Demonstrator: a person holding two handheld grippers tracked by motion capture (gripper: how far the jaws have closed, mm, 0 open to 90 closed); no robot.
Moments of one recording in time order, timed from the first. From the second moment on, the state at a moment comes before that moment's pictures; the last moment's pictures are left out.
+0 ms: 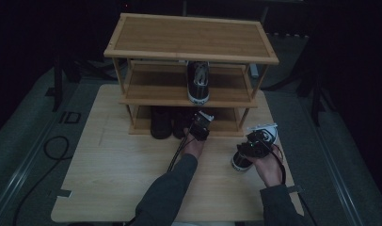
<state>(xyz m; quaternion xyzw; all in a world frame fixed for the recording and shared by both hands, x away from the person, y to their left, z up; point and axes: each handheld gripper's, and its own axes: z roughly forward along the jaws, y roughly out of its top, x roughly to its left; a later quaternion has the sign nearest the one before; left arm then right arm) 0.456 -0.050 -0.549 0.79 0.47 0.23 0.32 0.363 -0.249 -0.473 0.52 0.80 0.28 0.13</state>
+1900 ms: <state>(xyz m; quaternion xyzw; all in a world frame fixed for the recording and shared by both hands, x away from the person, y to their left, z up) 0.456 -0.050 -0.549 0.79 0.47 0.23 0.32 0.300 -0.237 -0.466 0.46 0.84 0.24 0.15</state>
